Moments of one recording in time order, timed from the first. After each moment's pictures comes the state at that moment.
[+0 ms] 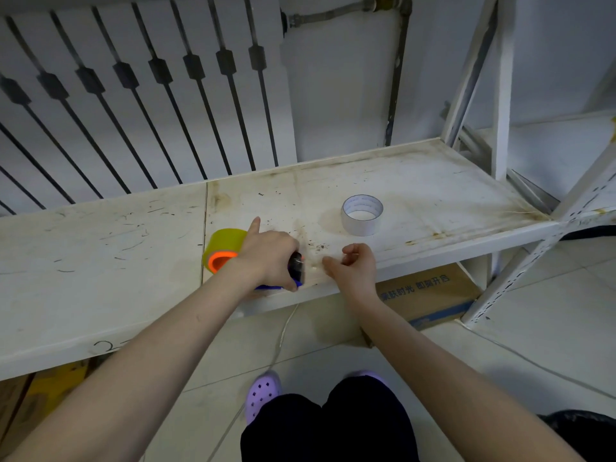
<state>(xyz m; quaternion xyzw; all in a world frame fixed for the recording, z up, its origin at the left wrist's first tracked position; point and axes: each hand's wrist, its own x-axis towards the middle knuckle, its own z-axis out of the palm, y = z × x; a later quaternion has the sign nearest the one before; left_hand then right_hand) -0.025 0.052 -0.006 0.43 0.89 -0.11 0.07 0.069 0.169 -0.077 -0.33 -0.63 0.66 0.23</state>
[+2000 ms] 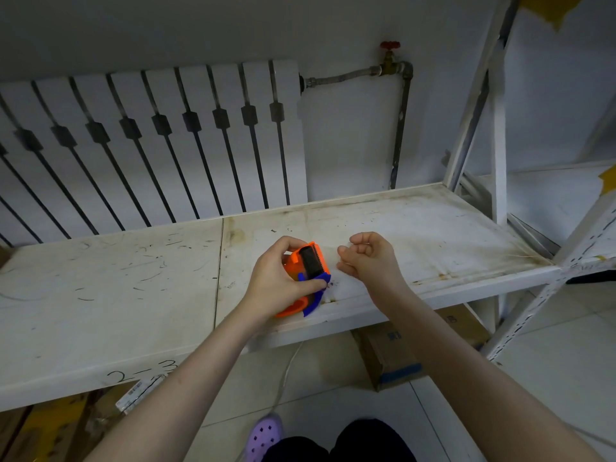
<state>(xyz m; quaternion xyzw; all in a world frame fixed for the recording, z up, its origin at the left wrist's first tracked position) -0.007 0.033 0.008 0.31 0.83 0.46 0.01 0.060 0.194 0.009 -0.20 -0.63 0.72 0.22</state>
